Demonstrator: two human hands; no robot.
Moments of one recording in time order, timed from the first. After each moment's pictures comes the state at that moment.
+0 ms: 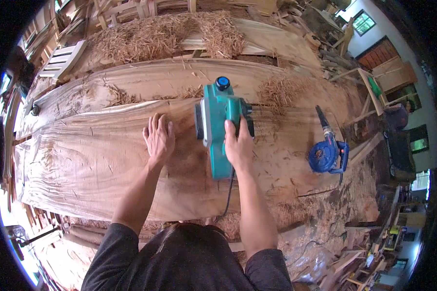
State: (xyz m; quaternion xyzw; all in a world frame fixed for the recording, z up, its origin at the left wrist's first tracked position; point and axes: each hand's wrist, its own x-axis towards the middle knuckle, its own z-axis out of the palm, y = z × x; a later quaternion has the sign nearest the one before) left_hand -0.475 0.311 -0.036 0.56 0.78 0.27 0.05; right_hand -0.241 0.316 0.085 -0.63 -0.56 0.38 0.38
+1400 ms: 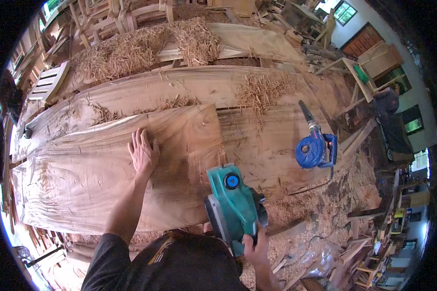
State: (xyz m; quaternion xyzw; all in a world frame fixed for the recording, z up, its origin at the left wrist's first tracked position) left_hand -0.466 0.310 -0.036 0.58 0.79 0.21 0.04; right_hand -0.105 0.051 0.078 -0.66 -0.56 0.36 0.35
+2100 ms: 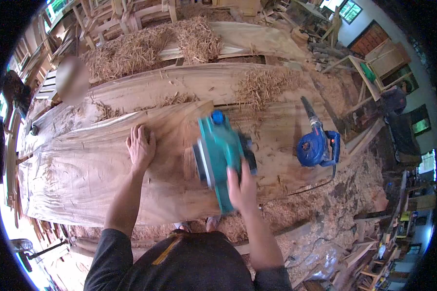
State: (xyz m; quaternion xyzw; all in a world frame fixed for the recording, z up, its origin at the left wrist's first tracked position) left_hand -0.464 0.310 -0.025 0.59 0.78 0.23 0.01; right_hand -0.135 0.211 0.075 -0.60 -0.59 0.35 0.41
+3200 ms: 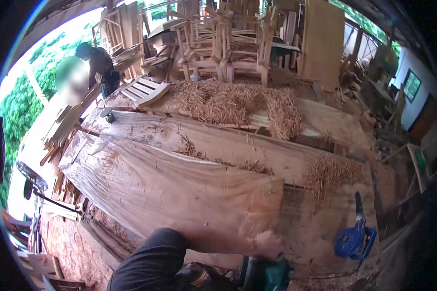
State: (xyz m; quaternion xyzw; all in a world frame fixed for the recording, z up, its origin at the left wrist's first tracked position) left_hand -0.255 0.271 0.073 0.90 0.37 0.03 0.24; right_hand -0.102 0.096 0.059 -0.66 -0.59 0.29 0.36
